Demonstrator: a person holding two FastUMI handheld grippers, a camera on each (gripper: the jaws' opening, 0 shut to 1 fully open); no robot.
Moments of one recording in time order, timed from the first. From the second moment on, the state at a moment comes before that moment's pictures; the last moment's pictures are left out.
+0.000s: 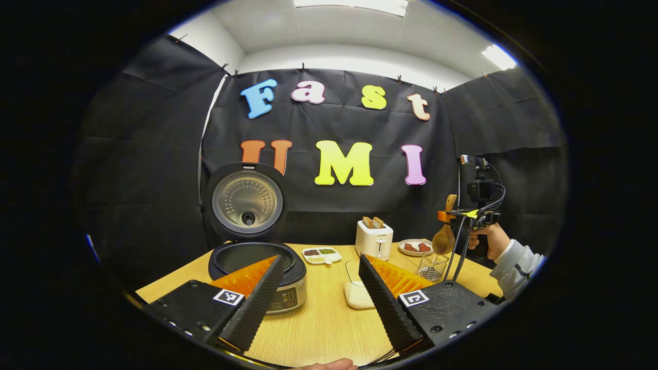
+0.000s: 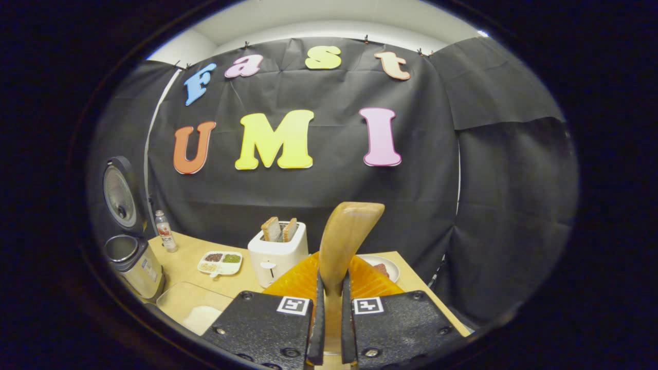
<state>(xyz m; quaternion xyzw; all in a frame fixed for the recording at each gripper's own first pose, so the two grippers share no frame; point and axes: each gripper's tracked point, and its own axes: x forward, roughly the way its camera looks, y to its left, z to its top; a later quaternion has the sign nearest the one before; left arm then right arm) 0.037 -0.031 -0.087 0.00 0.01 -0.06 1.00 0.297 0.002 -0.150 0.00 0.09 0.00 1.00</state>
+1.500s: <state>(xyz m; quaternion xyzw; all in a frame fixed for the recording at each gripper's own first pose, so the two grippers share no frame) 0.100 0.072 -0.020 0.03 -0.03 0.01 1.00 0.133 0.030 -0.062 -0.03 0.02 -0.05 1.00</state>
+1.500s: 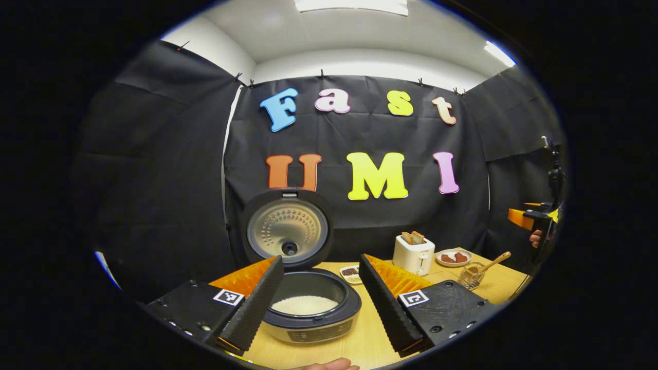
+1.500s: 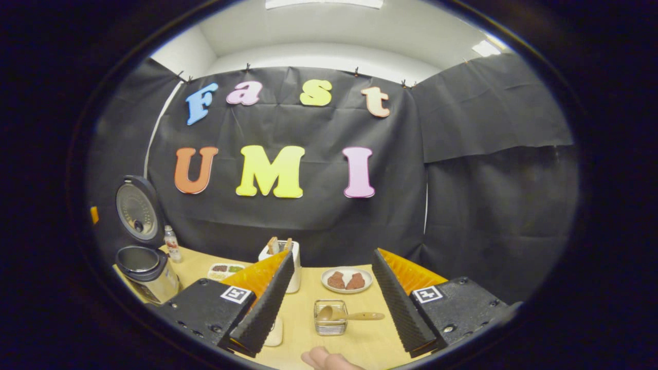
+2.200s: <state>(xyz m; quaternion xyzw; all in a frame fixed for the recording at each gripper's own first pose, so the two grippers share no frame) 0.184 0.140 0.083 0.04 -0.05 0.05 1.00 0.080 0.081 -0.088 -0.04 0.05 0.04 1.00</state>
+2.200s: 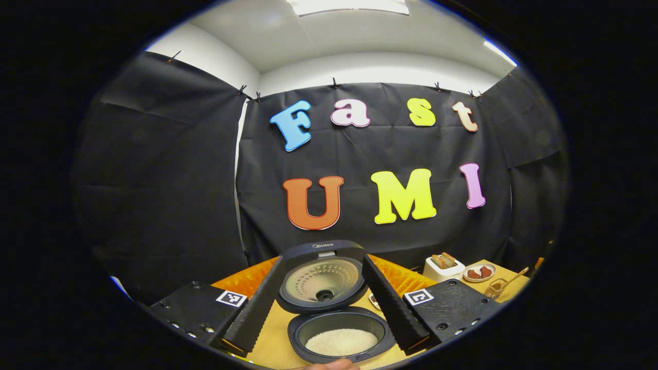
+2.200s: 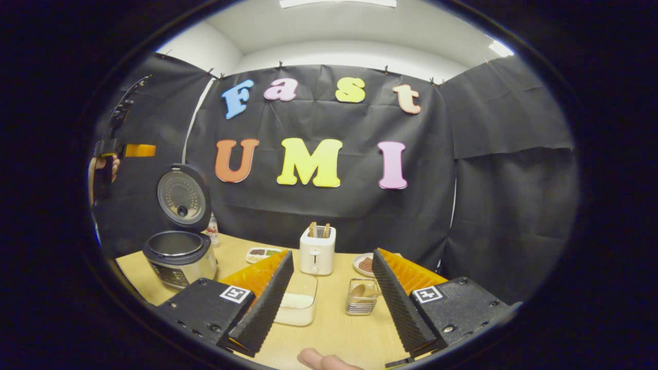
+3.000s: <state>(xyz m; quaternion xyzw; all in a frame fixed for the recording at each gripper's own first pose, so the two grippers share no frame) 0.358 0.188 0.063 -0.02 0.00 0.09 1.00 0.091 0.049 -0.096 -0.01 0.02 0.04 1.00</state>
